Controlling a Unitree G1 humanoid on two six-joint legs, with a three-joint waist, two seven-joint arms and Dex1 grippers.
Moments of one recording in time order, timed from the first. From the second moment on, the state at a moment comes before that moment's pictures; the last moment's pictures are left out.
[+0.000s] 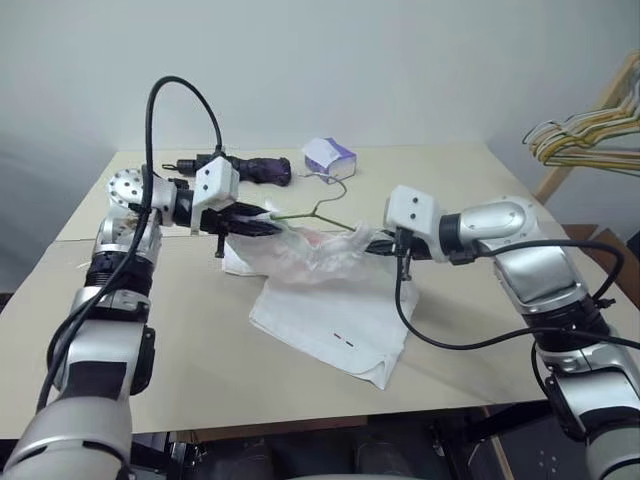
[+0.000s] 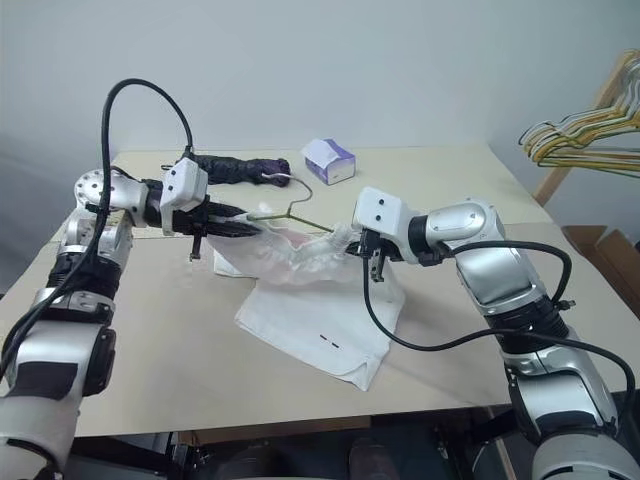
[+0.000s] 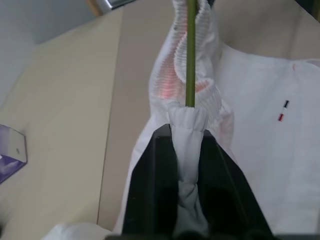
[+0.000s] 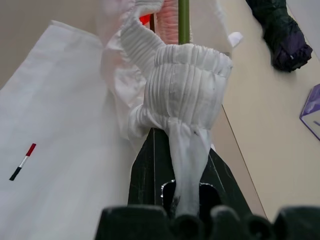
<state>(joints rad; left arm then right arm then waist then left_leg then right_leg) -0.98 0.59 -0.08 0.76 -0.16 -0.18 -1.54 -0.75 -0.69 0.30 -0.10 0.08 0.55 1.06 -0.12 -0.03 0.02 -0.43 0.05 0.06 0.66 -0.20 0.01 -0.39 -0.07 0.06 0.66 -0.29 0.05</state>
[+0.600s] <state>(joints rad) -0.97 0.54 0.07 0.71 -0.22 -0.18 -1.25 -0.62 -0.66 0.12 -0.17 0.10 0.88 0.80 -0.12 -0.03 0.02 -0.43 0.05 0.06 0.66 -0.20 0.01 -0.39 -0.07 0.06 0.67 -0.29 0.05</state>
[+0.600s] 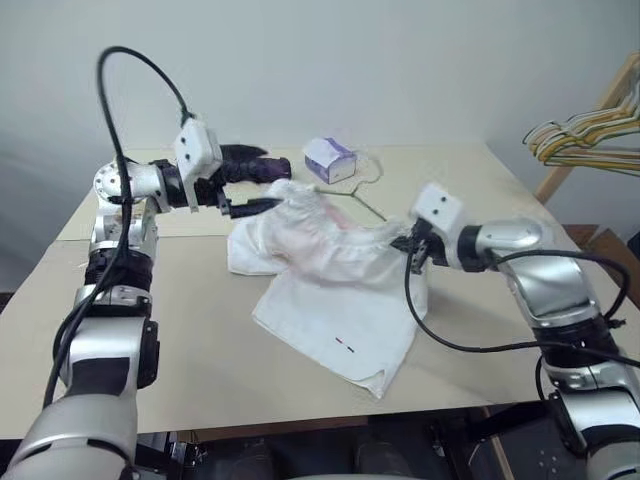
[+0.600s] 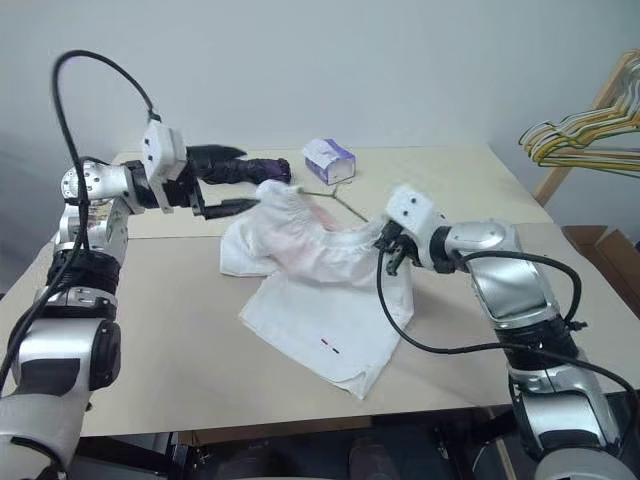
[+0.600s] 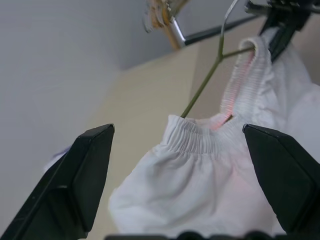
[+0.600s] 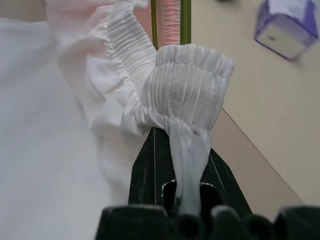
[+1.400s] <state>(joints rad) -0.68 0.37 0.09 0.11 -0.58 0.24 -1.13 -0.63 -0.36 -0.58 -0.39 -0.18 1.59 0.02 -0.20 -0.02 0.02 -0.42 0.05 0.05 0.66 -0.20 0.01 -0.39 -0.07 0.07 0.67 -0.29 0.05</state>
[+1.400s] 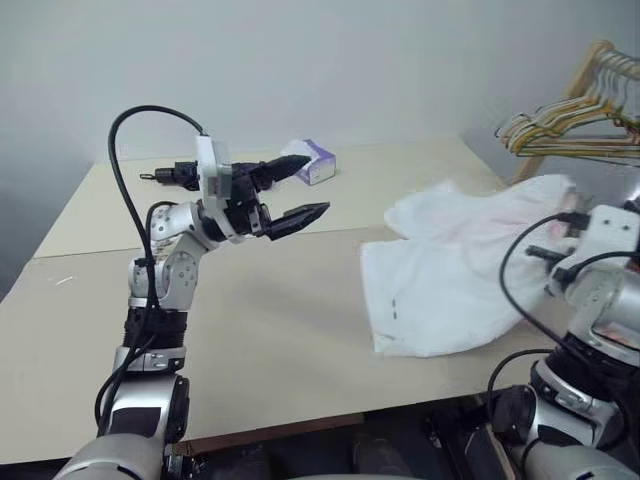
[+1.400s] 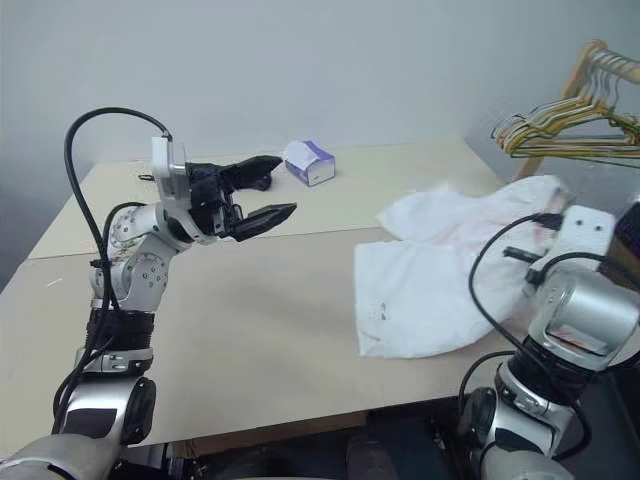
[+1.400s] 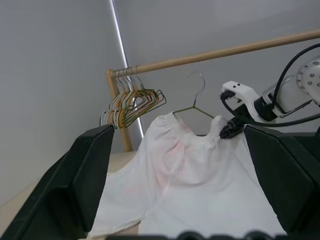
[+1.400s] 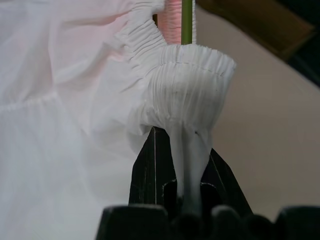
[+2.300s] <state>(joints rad) -0.64 0.38 0.05 0.06 -0.55 0.22 -1.11 -1.15 -0.67 -0.93 0.40 -0.07 1.15 -0.39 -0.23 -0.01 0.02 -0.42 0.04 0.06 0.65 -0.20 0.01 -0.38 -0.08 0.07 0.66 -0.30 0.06</state>
